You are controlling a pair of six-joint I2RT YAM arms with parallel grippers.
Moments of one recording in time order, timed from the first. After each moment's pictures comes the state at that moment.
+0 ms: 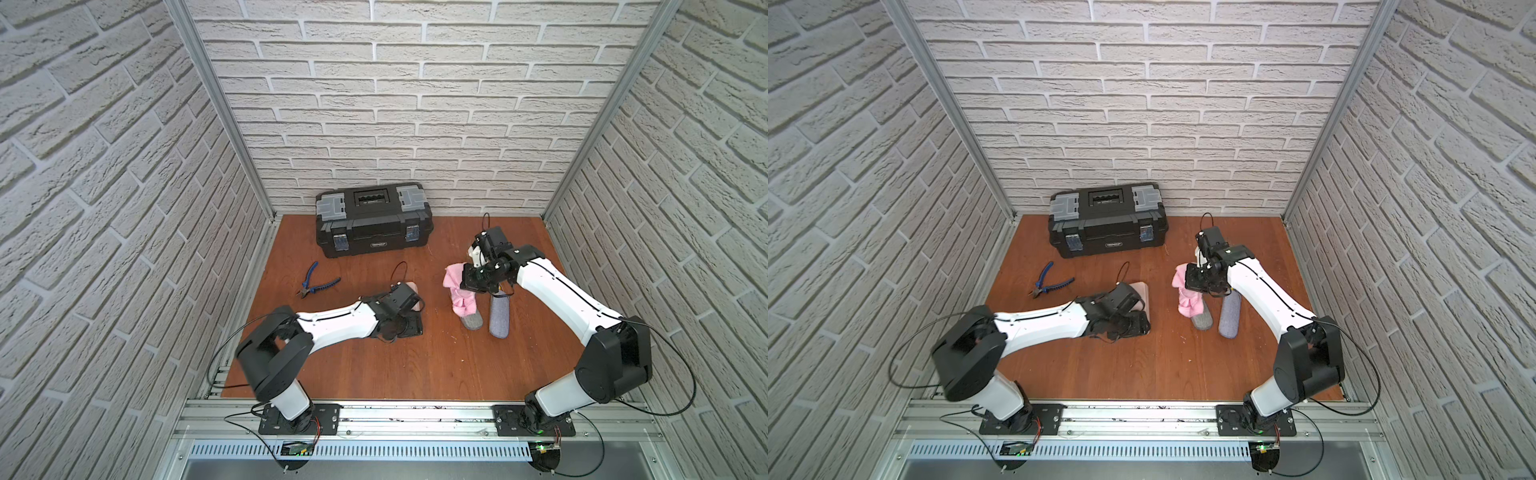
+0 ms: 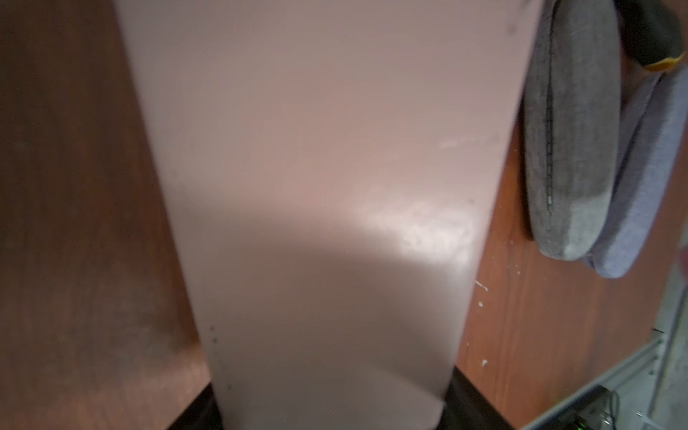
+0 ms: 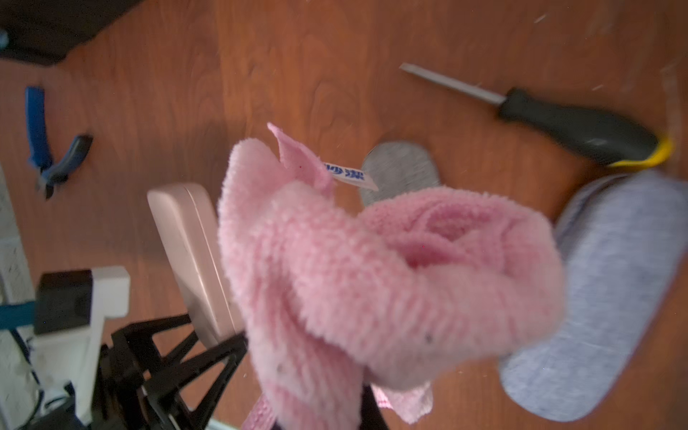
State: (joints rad) left arm -0.92 1.68 1.01 -0.44 0.06 -0.92; right arm 0.27 1.55 1.33 -0.96 -0.15 0.47
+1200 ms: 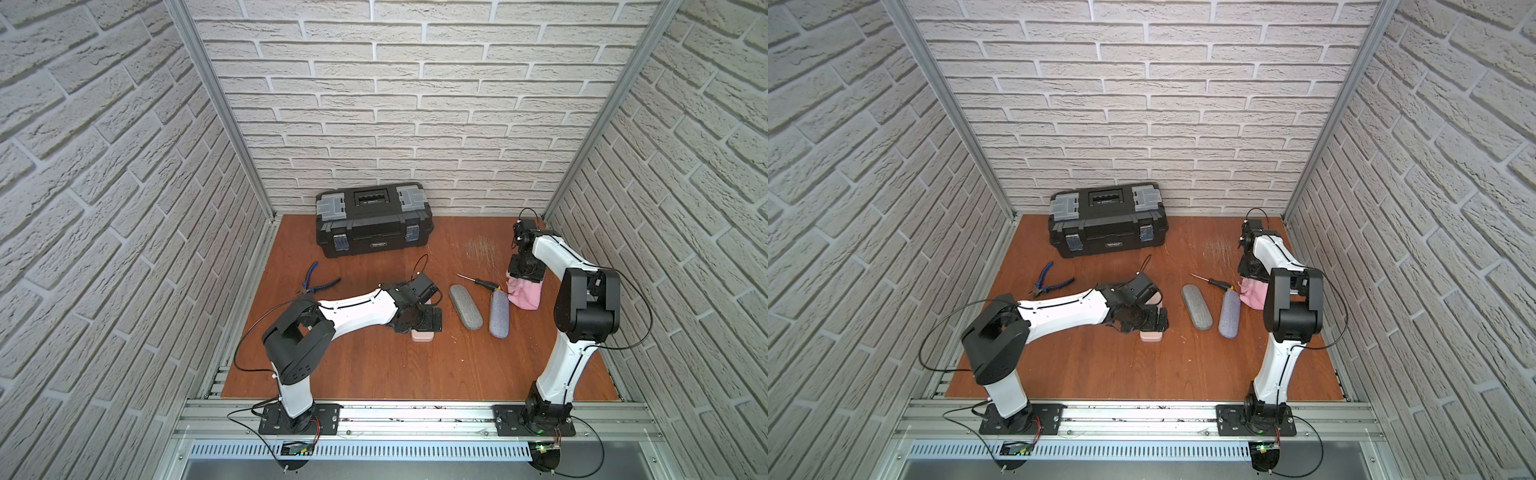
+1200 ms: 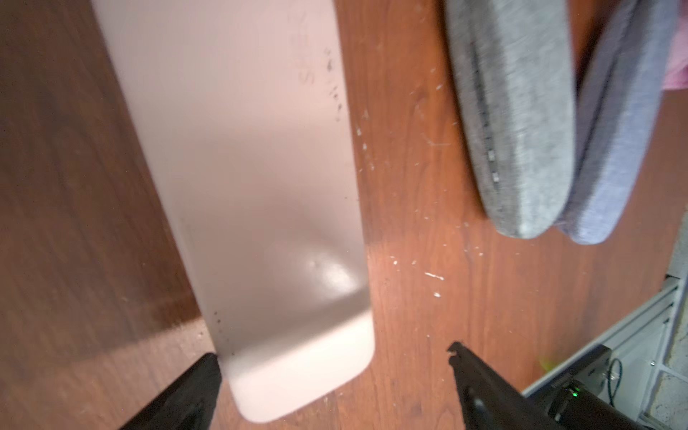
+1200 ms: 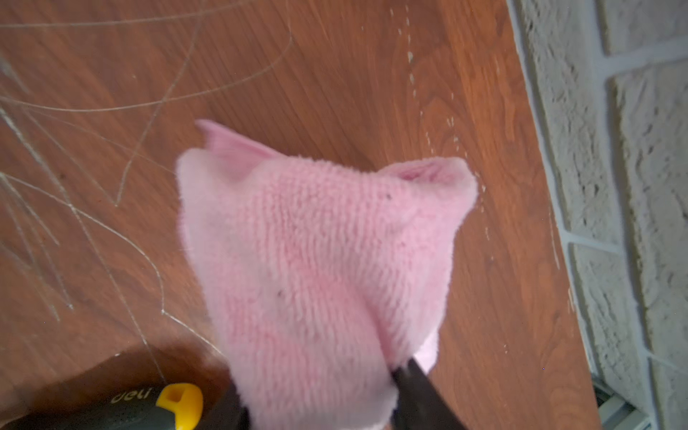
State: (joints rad) left arm -0.93 1.74 1.18 -0.54 0.13 -0.79; right arm -0.12 1.96 1.51 -0.98 0.35 0.38
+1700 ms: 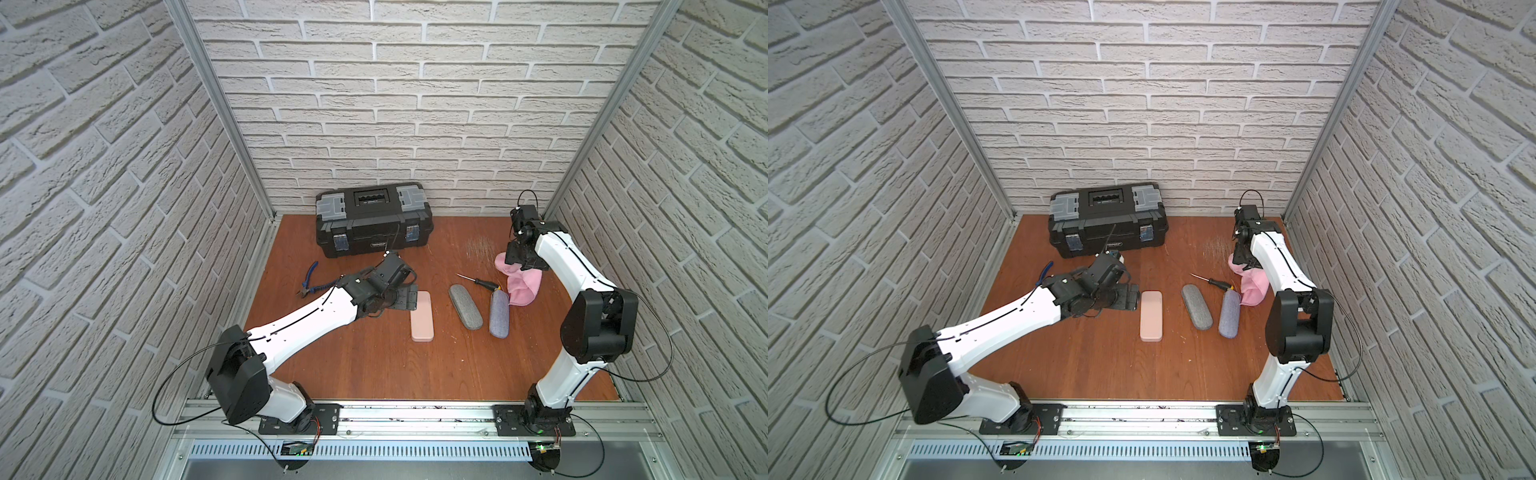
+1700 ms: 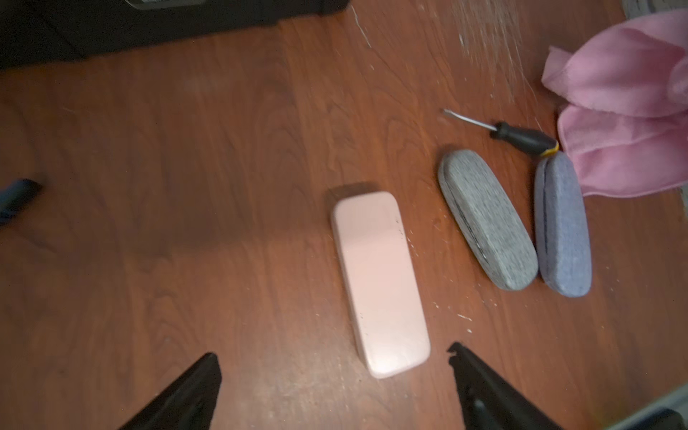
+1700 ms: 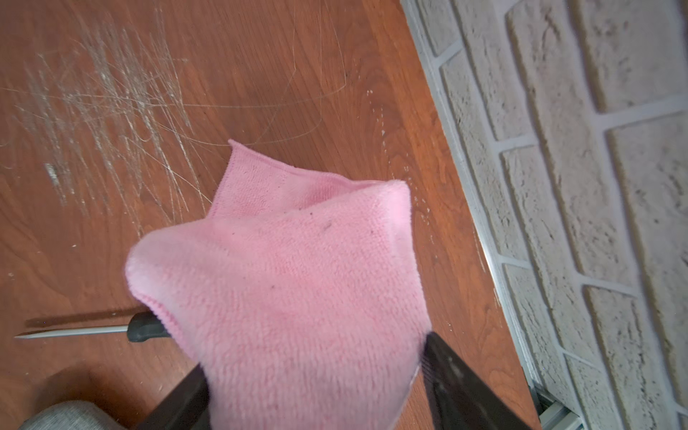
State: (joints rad) left arm -0.81 1.40 1.17 -0.70 -0.19 -0.58; right arm -0.02 1.76 1.56 -1.05 0.44 0.35
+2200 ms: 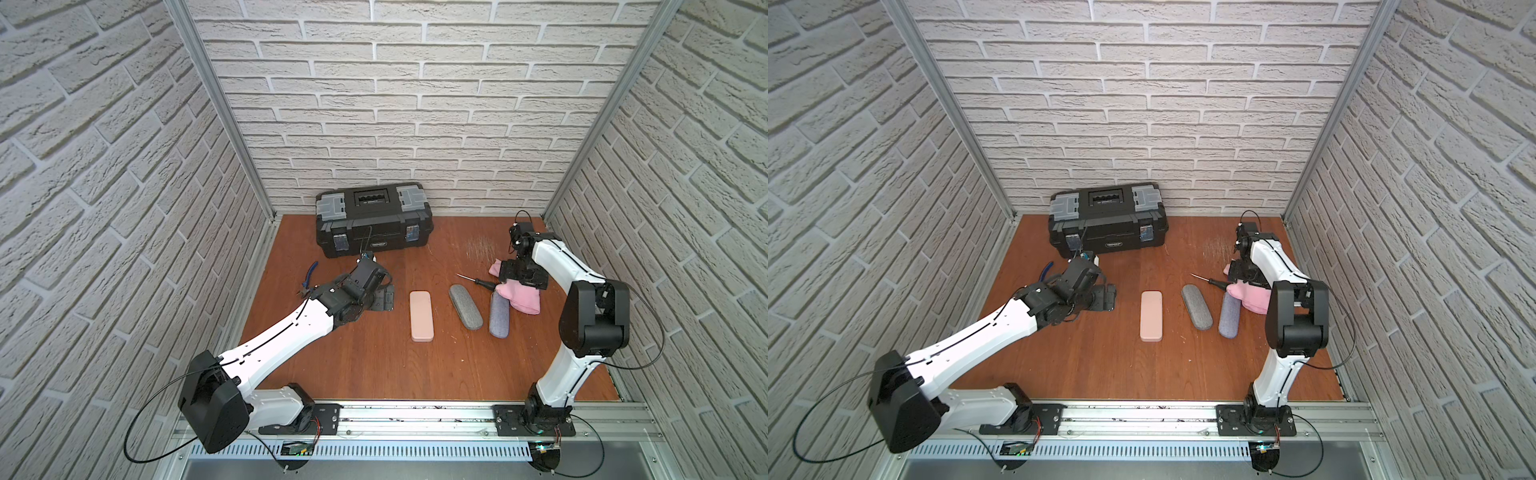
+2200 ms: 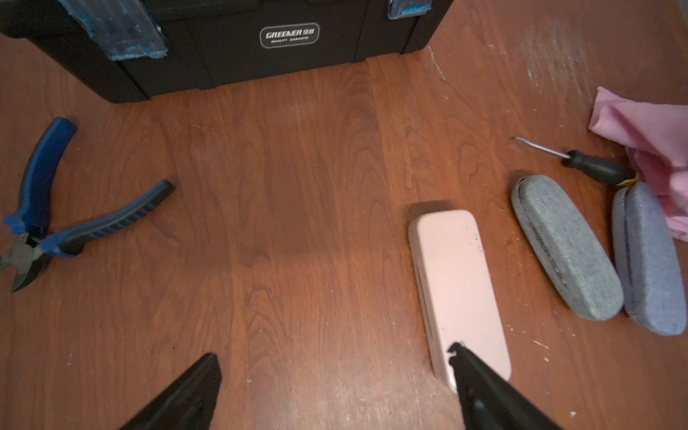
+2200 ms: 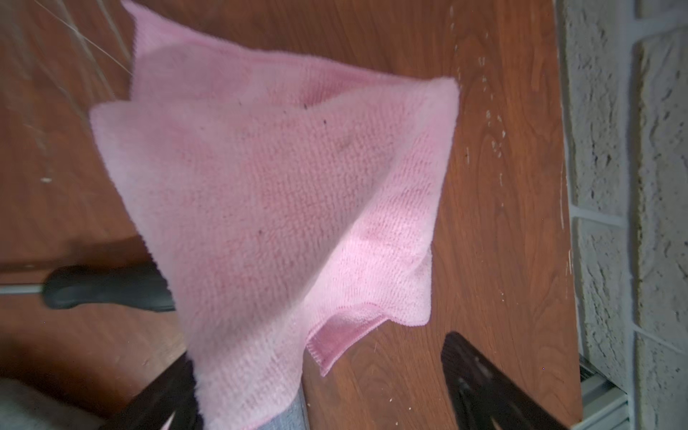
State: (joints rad) left arm -0.71 1.25 0.99 -0.66 -0.25 -0.52; right arm -0.07 1.80 1.44 -1.05 0.27 0.35
